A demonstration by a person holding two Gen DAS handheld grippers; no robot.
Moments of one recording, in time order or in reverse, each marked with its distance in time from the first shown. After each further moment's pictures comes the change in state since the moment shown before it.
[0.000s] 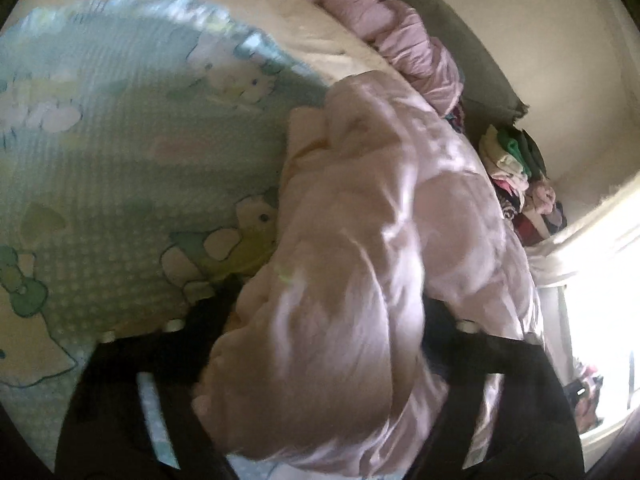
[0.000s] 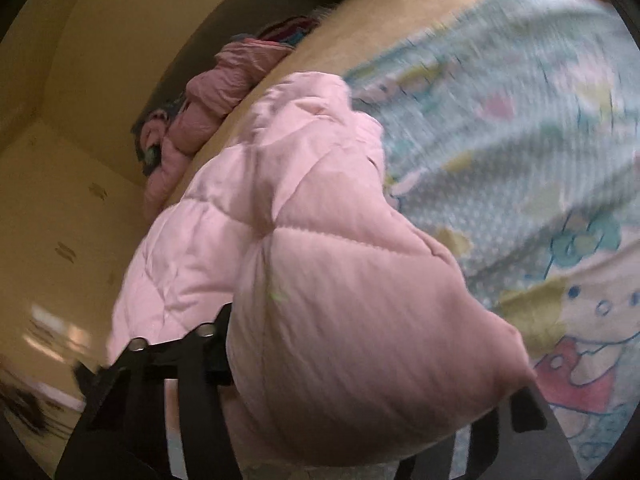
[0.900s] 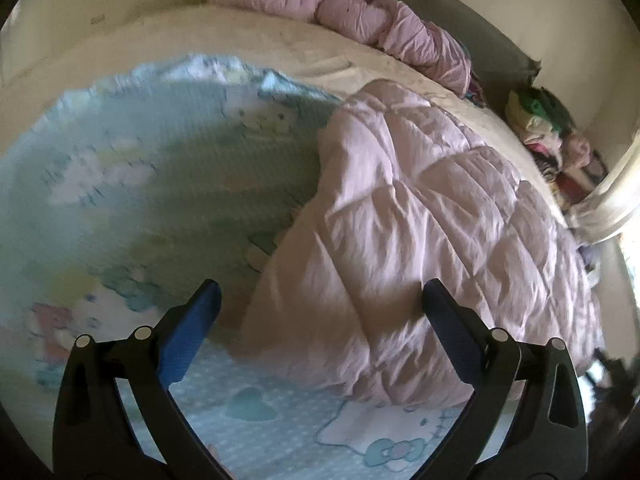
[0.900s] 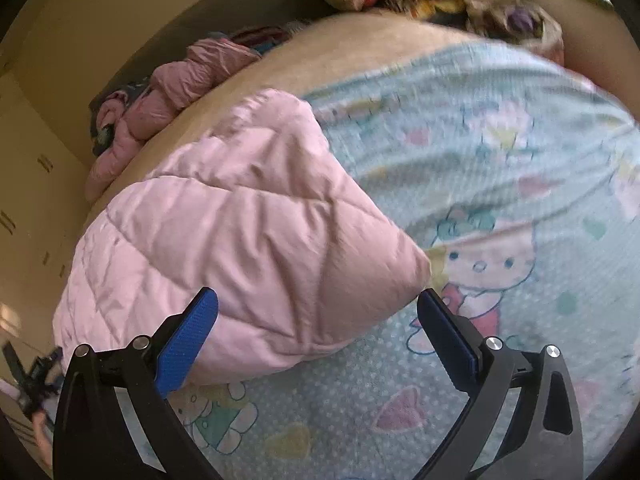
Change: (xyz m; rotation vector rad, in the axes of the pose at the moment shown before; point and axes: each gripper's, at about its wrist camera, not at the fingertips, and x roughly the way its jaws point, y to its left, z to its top) left arm -0.038 0.001 -0.009 0.164 -0.016 0.187; right arm -0.034 -0.011 -0.028 0.011 0.005 -0.214
